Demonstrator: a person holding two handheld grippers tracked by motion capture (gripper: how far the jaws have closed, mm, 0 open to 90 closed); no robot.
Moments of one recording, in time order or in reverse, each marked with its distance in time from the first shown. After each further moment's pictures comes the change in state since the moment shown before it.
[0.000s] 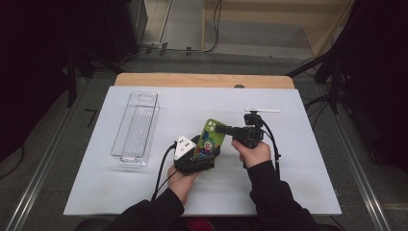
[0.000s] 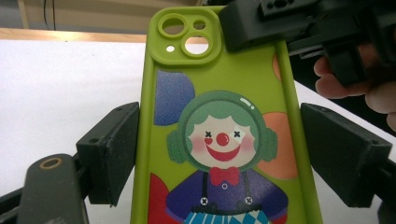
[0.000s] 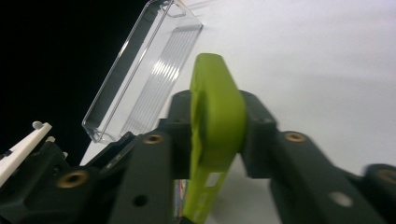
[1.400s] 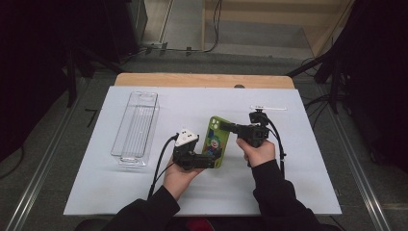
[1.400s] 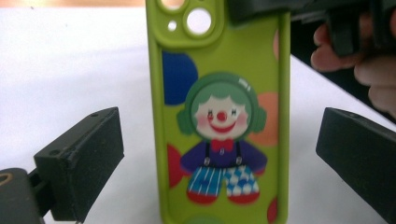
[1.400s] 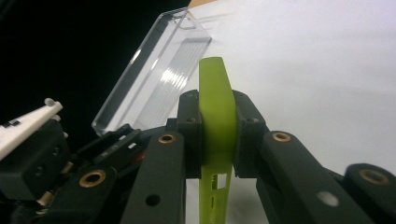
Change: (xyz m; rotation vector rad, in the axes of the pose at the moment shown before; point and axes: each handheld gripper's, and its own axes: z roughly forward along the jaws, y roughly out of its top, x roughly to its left) left arm 0.000 0.032 -0.004 0.211 -0.069 -0.004; right arm 0.002 0.005 -0.016 -0.043 0.012 -0.059
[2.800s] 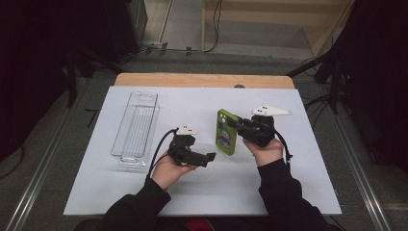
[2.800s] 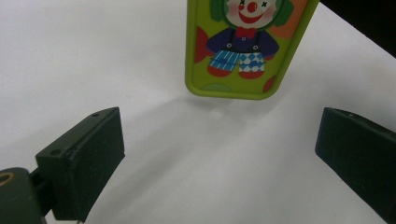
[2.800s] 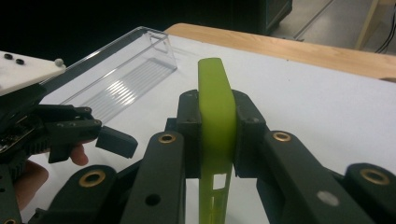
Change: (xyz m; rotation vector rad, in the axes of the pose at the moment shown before) left arm 0.021 0.012 0.002 0.256 -0.048 0.034; right arm 0.012 -0.005 -0.016 -0.142 -0.180 -0.423
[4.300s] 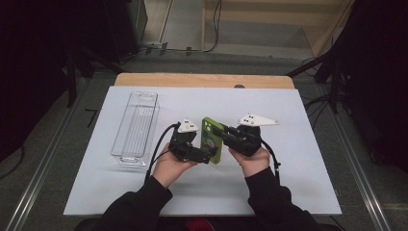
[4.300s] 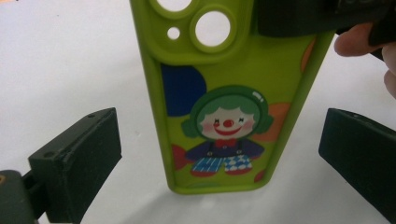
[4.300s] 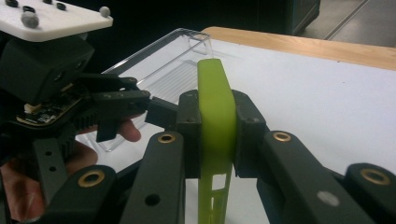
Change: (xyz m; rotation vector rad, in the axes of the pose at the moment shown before) left arm -0.010 0.017 -0.010 -0.066 0.044 0.079; right arm 0.039 -0.012 0.012 -0.026 0.085 0.007
